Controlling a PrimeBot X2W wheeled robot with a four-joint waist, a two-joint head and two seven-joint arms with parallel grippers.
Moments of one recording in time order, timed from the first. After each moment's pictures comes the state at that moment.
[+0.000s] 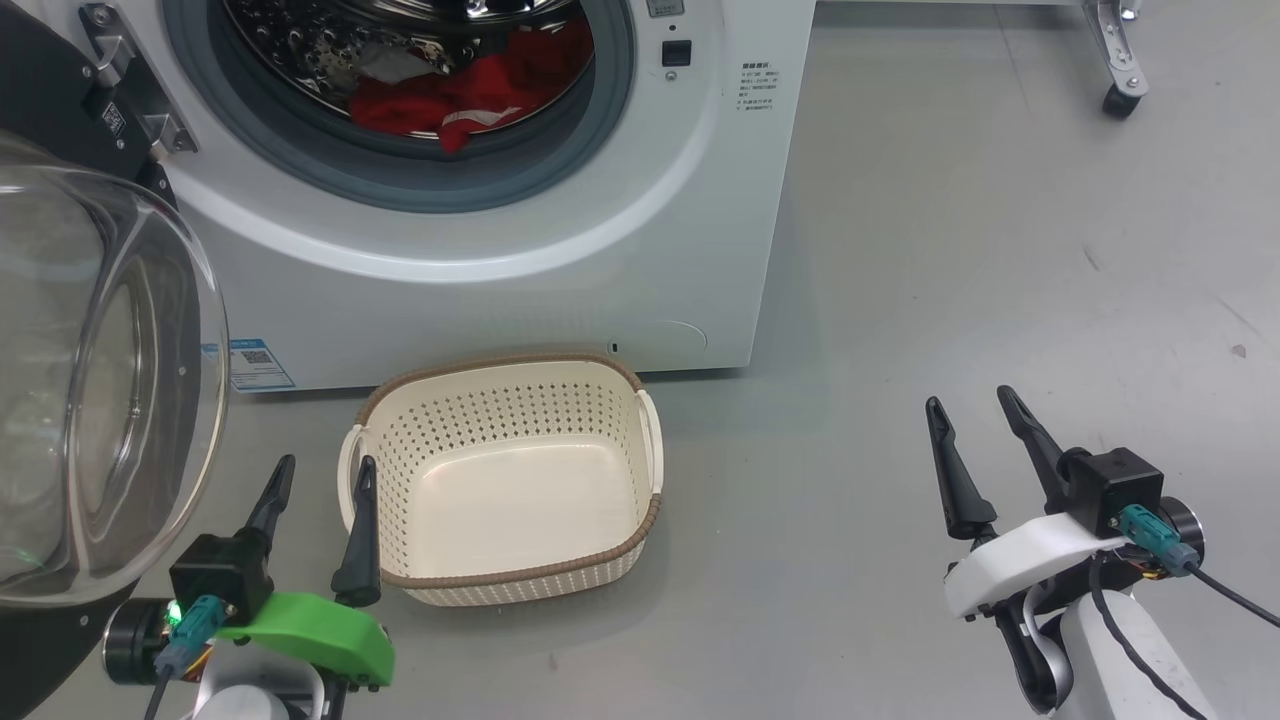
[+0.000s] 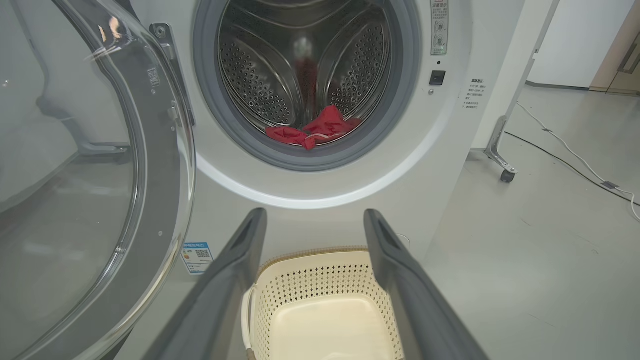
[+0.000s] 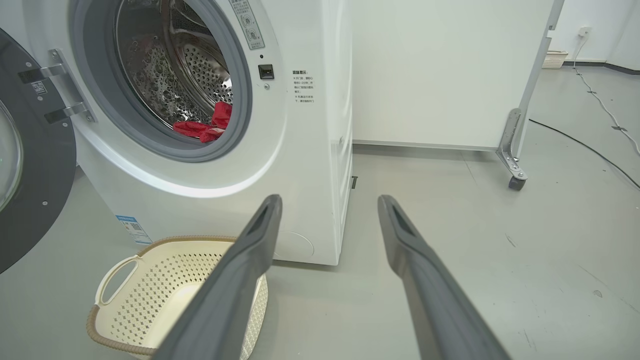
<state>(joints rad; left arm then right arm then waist) -0.10 0.12 -0.21 0.25 -0.38 0.06 -0.20 -0.18 -0.05 0.10 0.39 0.20 0.12 -0.26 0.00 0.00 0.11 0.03</state>
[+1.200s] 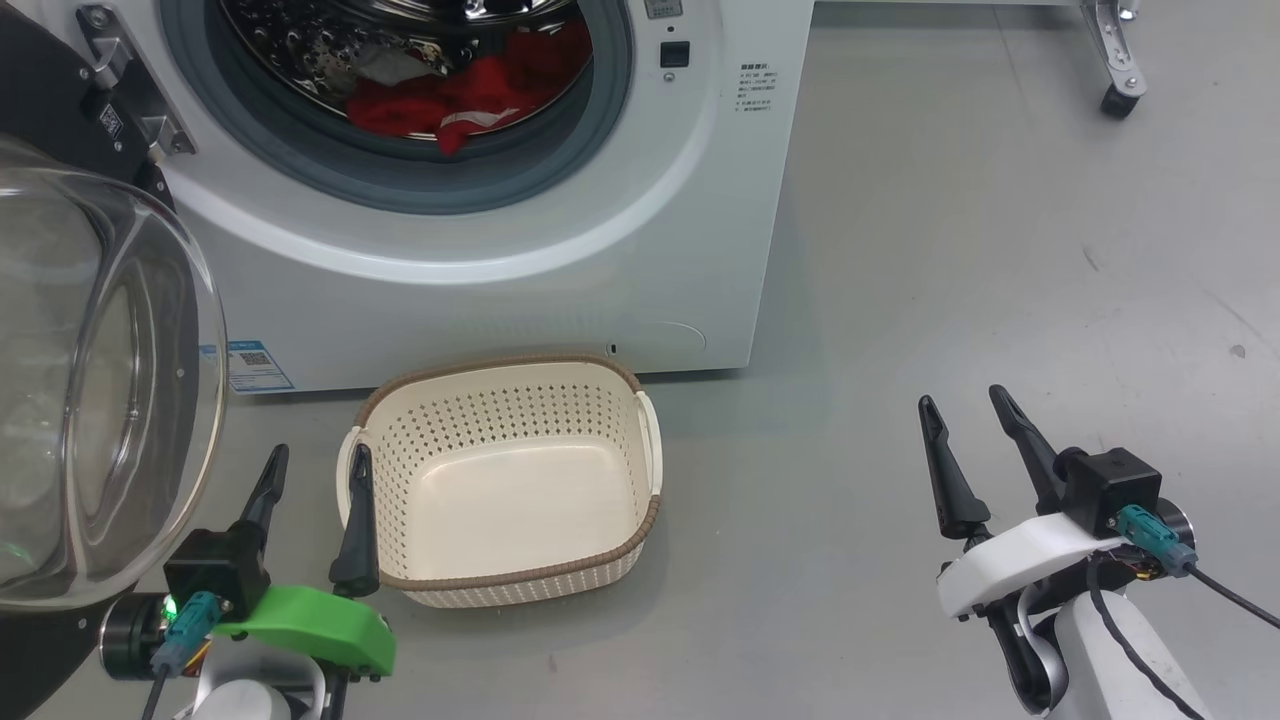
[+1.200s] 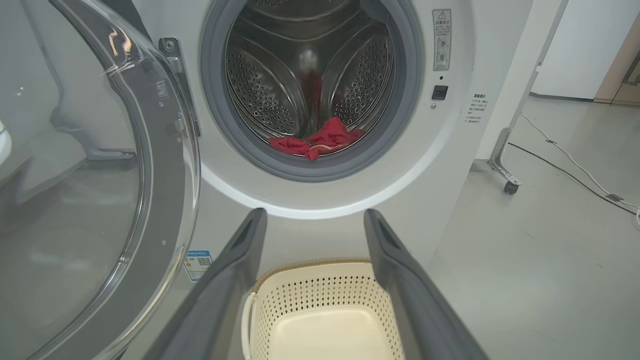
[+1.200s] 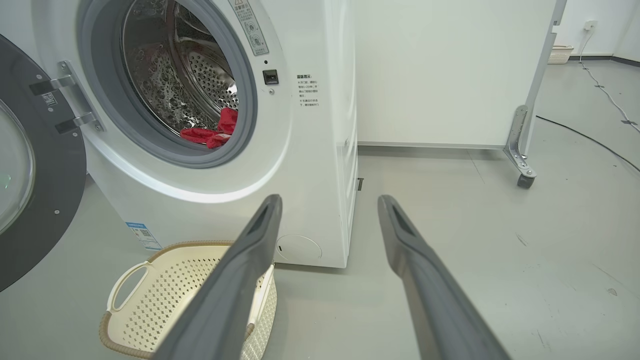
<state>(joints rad) -0.10 0.12 -0.21 0.22 -0.38 0.08 -0.20 -0.17 -0.05 0.11 0.38 0.24 0.12 -0.26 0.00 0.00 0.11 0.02</state>
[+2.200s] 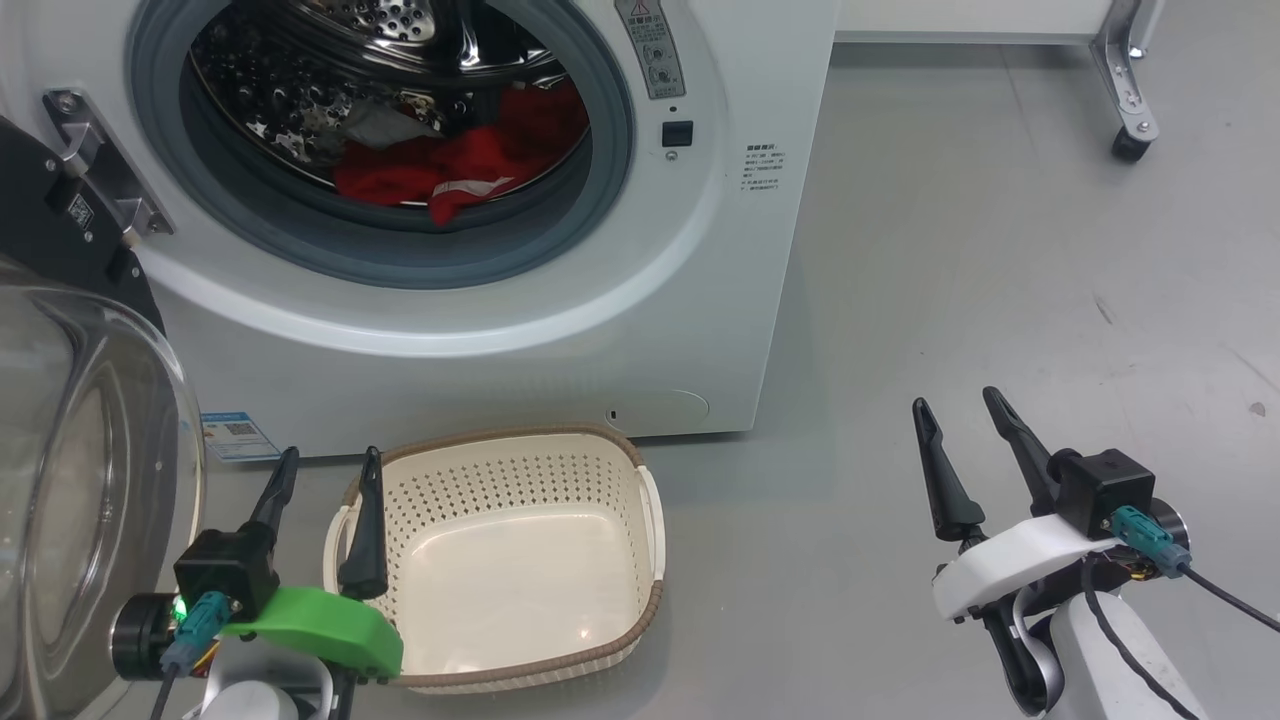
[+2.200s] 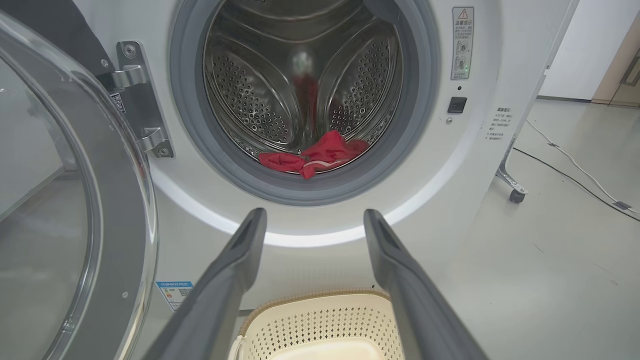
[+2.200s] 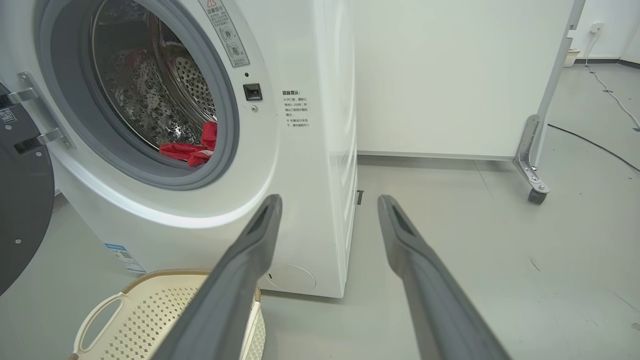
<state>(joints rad) -0.10 0.11 -0.21 0.22 -0.38 0.08 -0.20 -0.17 -0.05 0.12 0.39 0.24 0.12 -0.26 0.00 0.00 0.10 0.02</state>
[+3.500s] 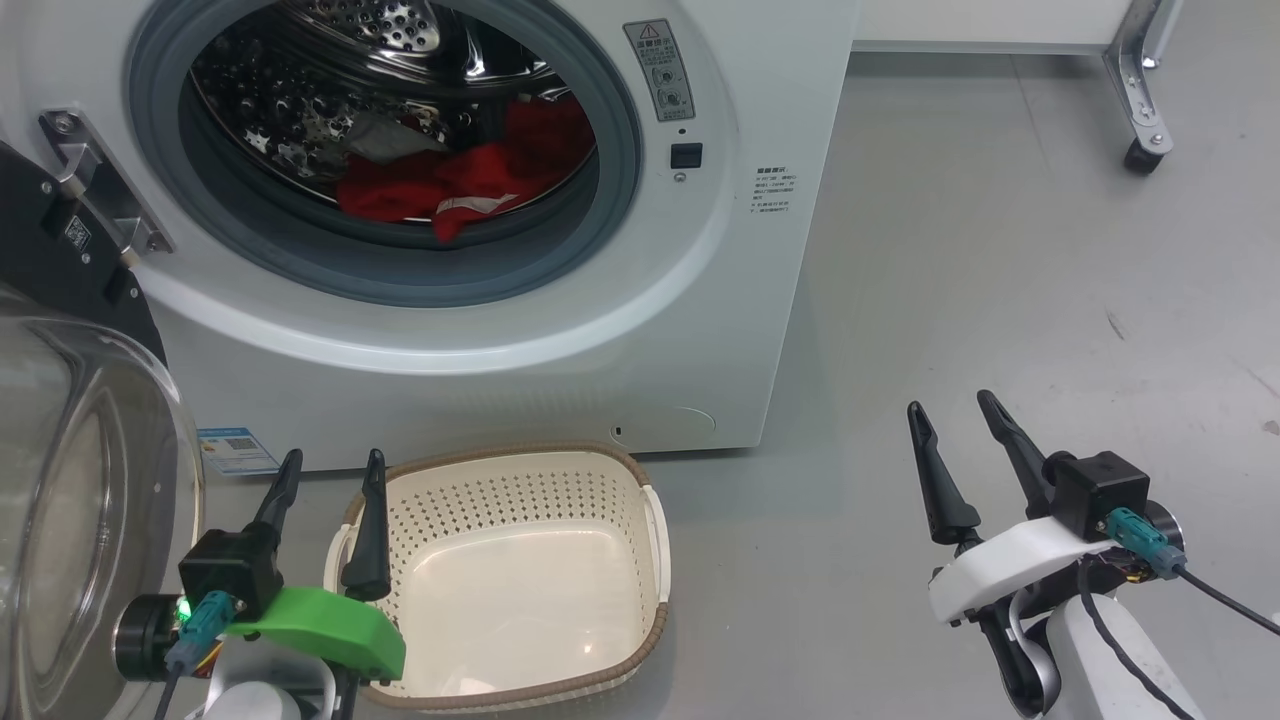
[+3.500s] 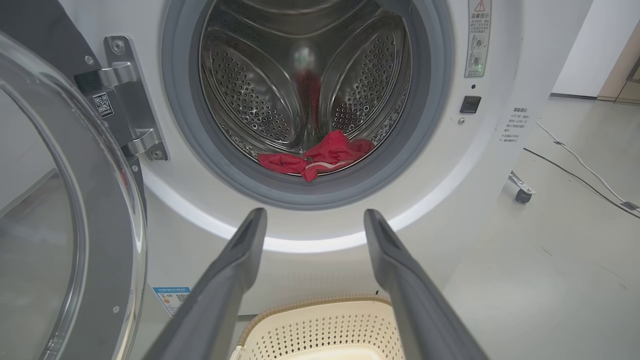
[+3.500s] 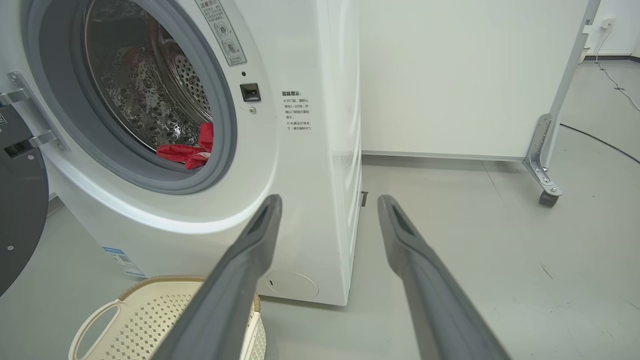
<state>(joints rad) -0.10 0.11 -0.22 0.22 -0.38 0.08 -0.19 -0.17 -0.05 0.14 0.39 0.24 0.12 -0.26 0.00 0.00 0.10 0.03</state>
